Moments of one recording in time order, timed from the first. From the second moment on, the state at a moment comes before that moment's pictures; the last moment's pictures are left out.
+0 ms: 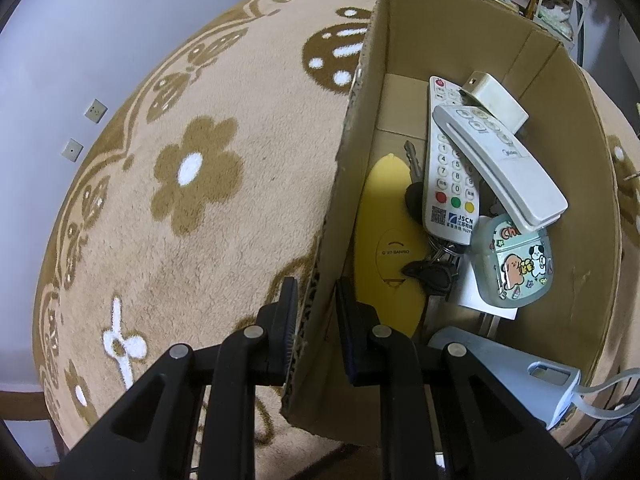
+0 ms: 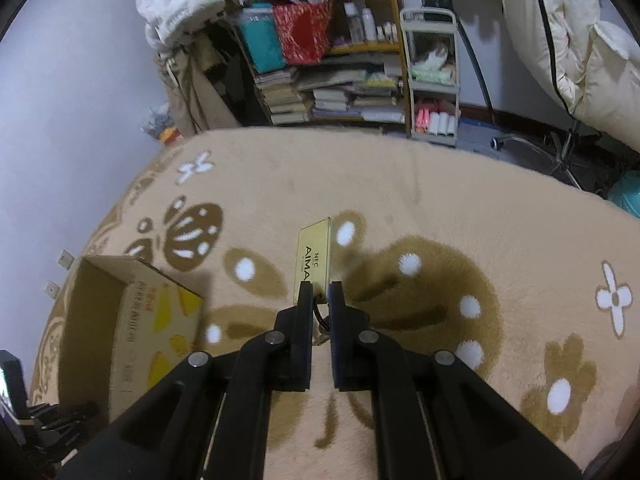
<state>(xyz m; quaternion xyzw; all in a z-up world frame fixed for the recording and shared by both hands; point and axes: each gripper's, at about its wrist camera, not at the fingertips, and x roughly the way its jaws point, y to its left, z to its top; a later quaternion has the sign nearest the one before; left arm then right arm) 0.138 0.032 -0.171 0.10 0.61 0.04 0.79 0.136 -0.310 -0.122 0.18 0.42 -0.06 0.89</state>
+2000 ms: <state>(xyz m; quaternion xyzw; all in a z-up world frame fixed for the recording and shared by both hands) 0.134 0.031 -0.174 0.11 0.61 0.04 0.79 0.127 -0.135 -0.106 0.11 0.42 0.16 0.89</state>
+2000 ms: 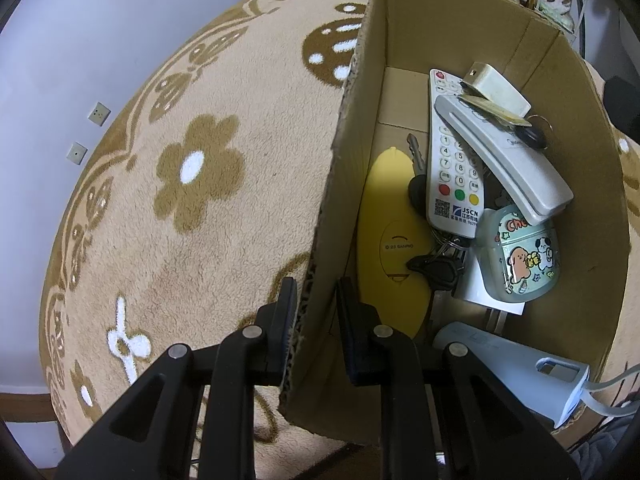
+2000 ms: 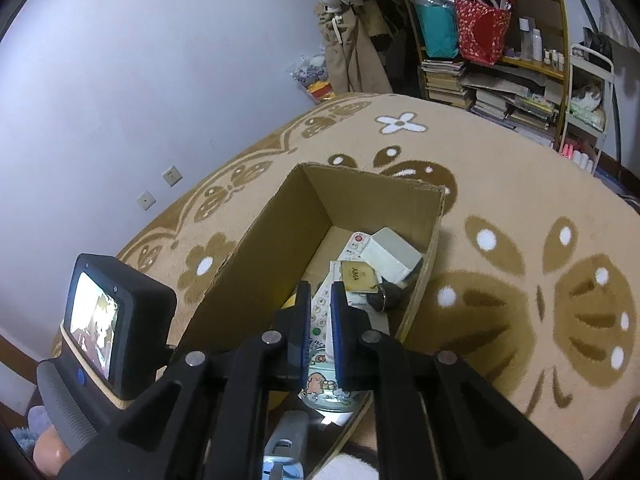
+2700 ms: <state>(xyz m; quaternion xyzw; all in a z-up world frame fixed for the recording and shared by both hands) 0.099 0.011 -0.097 0.14 0.51 0.01 0.85 0.092 -0.167 -0.076 0.09 0.43 0.06 0.89</state>
